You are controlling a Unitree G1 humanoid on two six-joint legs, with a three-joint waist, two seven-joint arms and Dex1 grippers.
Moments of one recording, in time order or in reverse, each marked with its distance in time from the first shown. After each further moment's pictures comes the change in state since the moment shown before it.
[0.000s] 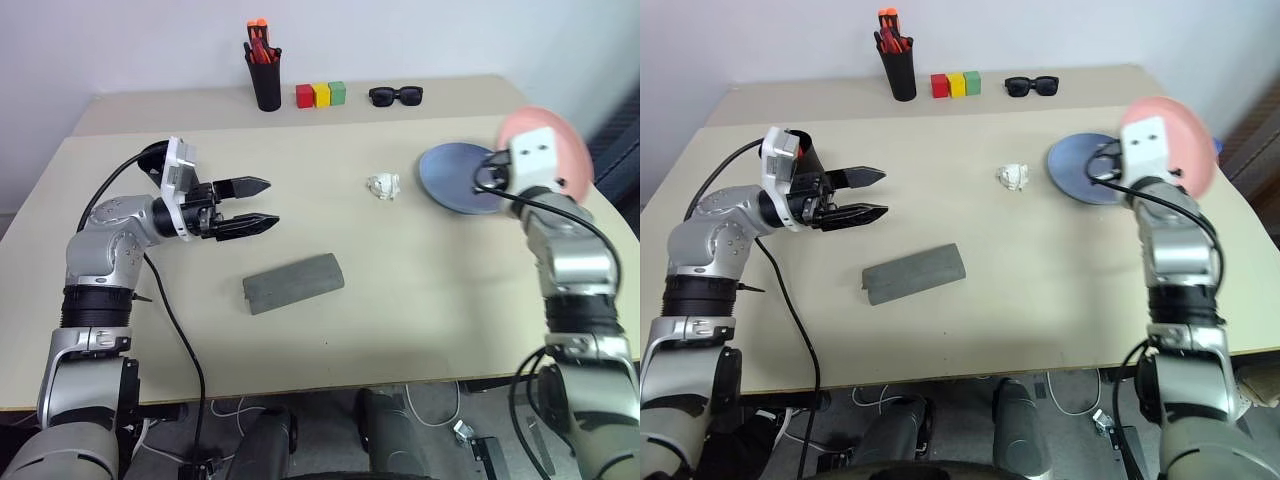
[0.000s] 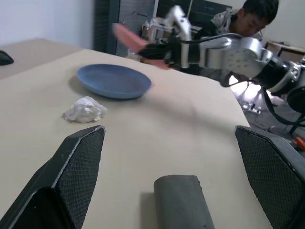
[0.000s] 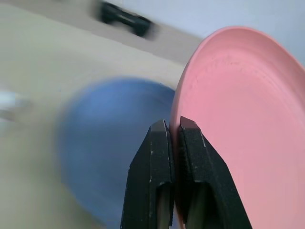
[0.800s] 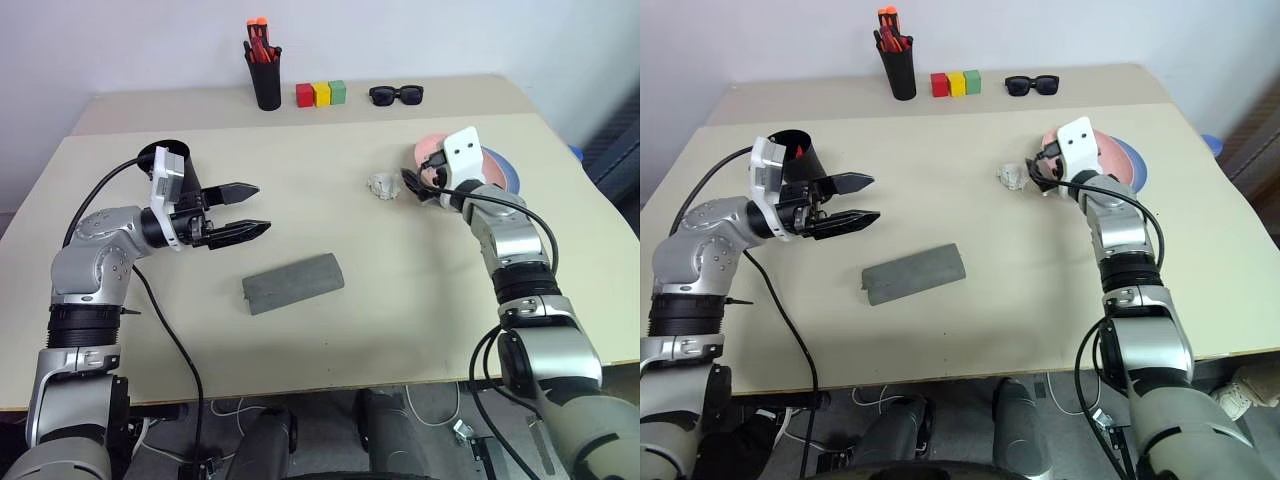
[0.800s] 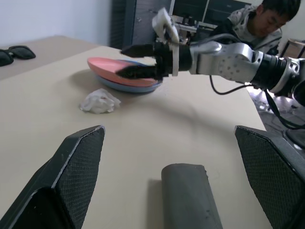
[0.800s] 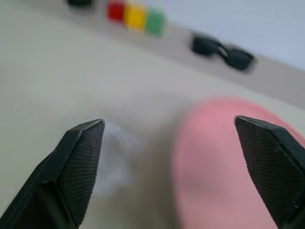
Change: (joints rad) left arm 0.088 0.029 0.039 -0.091 -0.023 0.011 0.061; right arm -0.107 0.155 -0.007 0.167 0.101 -0.145 0.148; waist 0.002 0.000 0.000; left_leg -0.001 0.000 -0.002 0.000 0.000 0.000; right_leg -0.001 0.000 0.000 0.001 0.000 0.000
